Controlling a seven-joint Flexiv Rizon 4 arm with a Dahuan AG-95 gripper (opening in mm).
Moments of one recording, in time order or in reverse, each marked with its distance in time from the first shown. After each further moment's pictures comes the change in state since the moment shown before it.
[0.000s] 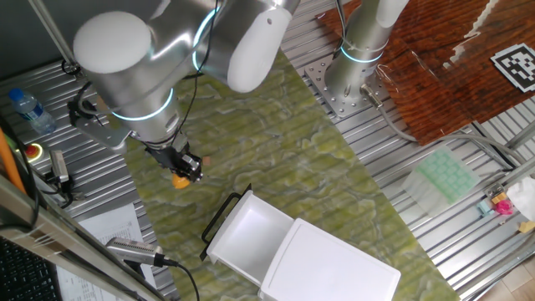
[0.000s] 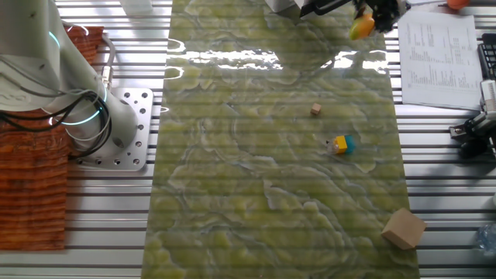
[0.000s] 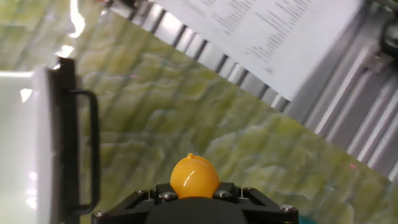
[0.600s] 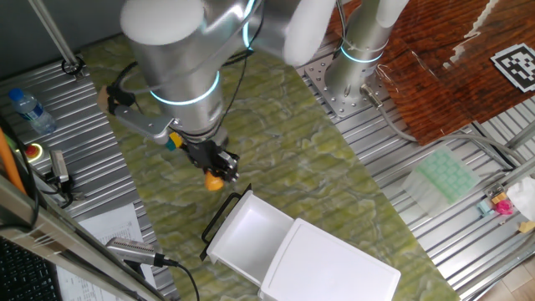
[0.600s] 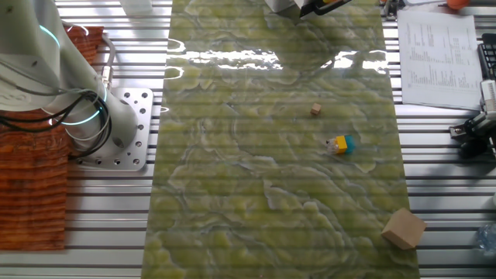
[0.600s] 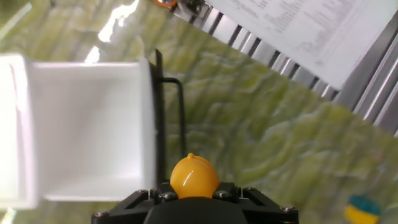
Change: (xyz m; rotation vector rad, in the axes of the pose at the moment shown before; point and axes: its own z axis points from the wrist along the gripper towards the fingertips) arm 0.007 0.074 -0.029 -0.063 -0.033 0.129
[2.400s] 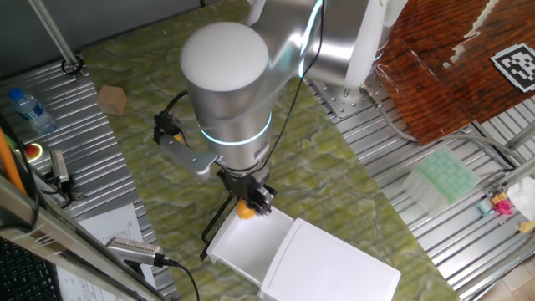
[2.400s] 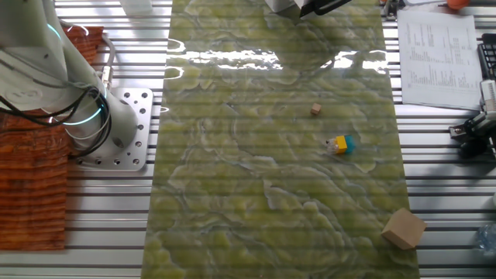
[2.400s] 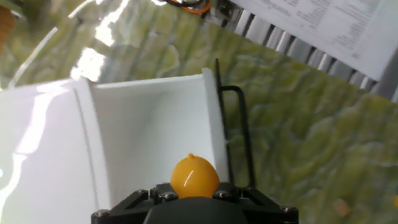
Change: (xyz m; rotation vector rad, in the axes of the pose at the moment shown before) arm -0.010 0.084 0.016 0.006 -0.011 0.091
